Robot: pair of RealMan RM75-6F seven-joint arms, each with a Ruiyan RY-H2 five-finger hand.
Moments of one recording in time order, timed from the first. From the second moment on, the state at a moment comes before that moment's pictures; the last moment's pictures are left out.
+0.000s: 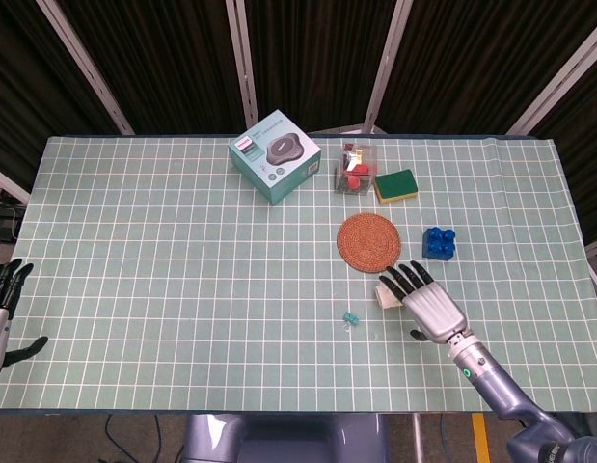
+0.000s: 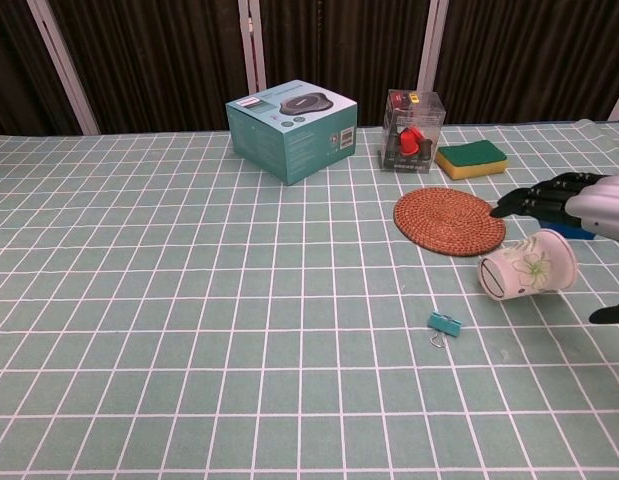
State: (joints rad) left arm -0.06 -1.00 -0.05 -1.85 1.45 1.50 0.25; right arm 0.50 -1.28 0.02 -1.59 -1.50 1.02 -0.38
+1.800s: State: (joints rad) left arm -0.07 -0.99 -0.05 -1.84 1.43 1.49 0.23; right arm 0.57 -1.55 0.00 -1.31 -1.44 1.04 -0.85
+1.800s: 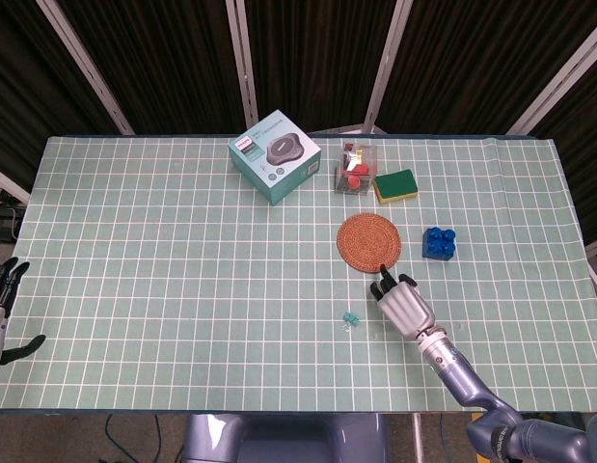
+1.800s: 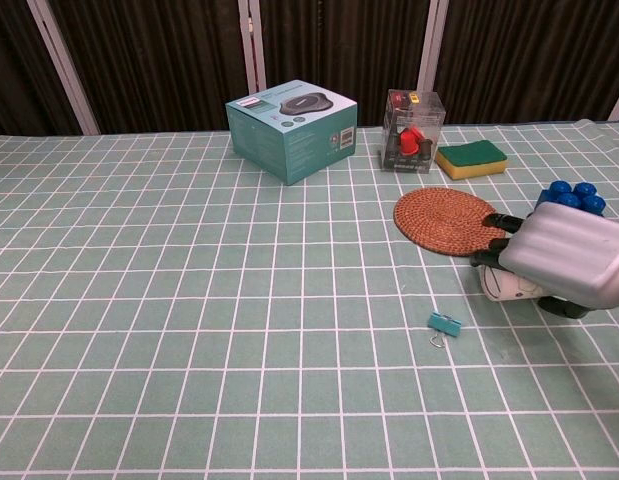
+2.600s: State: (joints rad) left arm -0.07 -0.98 -0.04 -1.85 1.45 1.49 0.21; right arm 0.57 -1.53 0.09 -1.52 -1.50 1.10 0.02
